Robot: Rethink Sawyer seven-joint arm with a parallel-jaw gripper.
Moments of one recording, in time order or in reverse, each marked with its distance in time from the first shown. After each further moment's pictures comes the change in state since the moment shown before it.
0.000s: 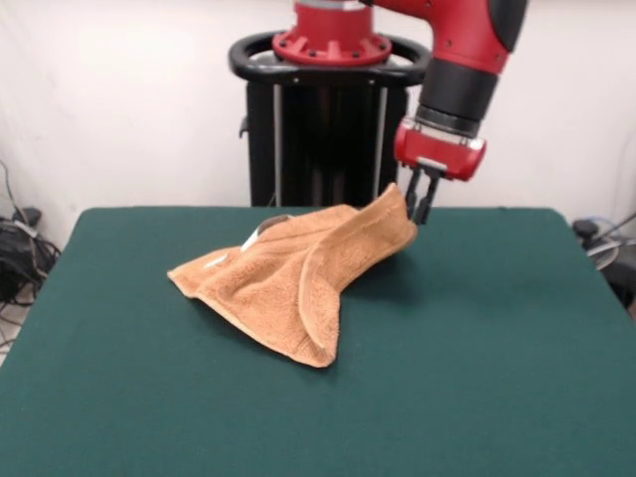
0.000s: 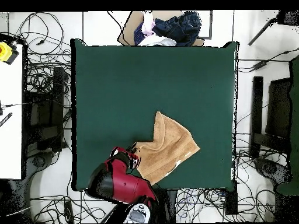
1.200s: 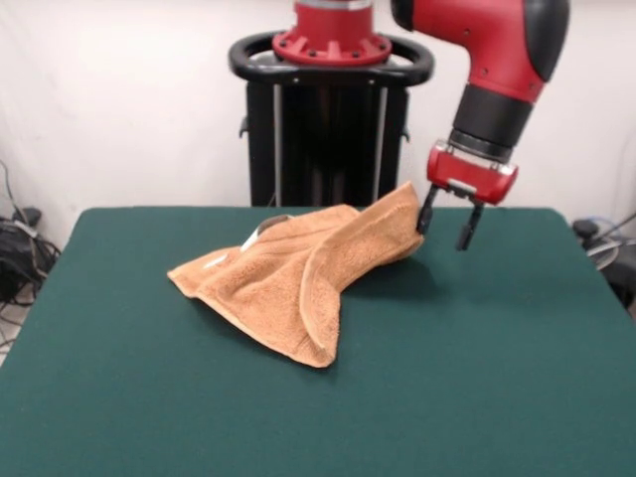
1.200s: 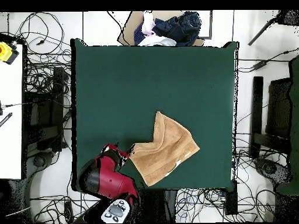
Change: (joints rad) arm 0.138 0.084 0.000 -0.031 0.230 -0.022 0.005
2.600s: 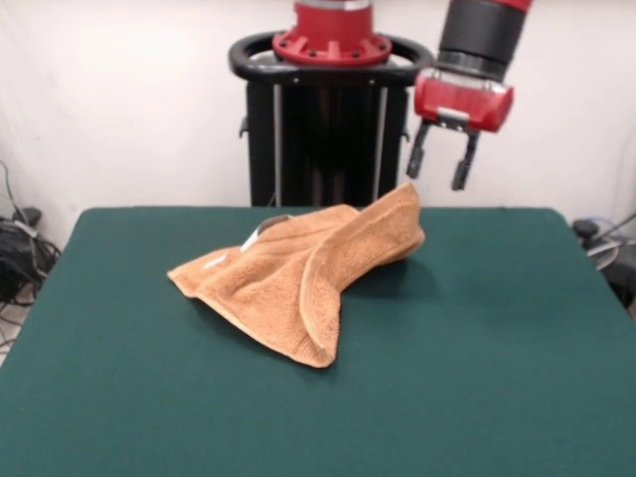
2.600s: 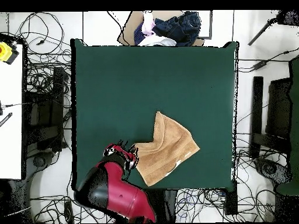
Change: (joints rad) arm -0.128 -0.286 -0.002 0.107 -0.123 0.028 0.000
